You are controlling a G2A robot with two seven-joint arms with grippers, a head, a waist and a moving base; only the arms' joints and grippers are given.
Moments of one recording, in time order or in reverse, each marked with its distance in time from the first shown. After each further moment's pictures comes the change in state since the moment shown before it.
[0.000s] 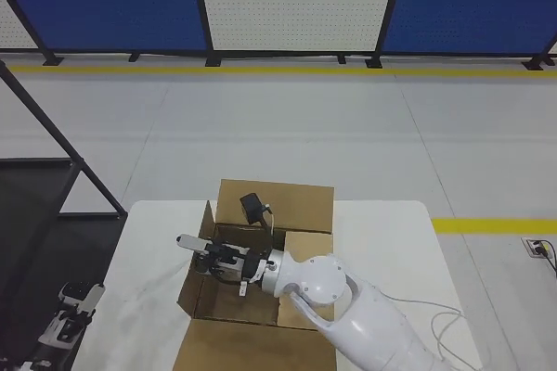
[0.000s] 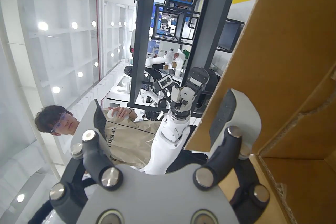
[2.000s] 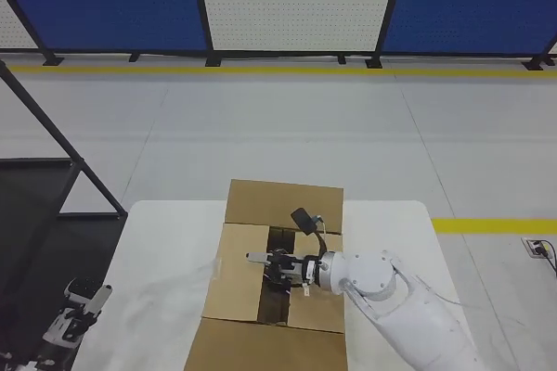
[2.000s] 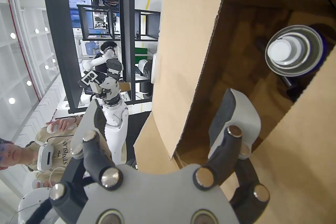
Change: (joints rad) left arm -0.015 0.014 0.006 0.020 0.043 -0.067 -0.022; right arm -0.072 0.203 0.135 -0.034 -0.253 0.242 0.253
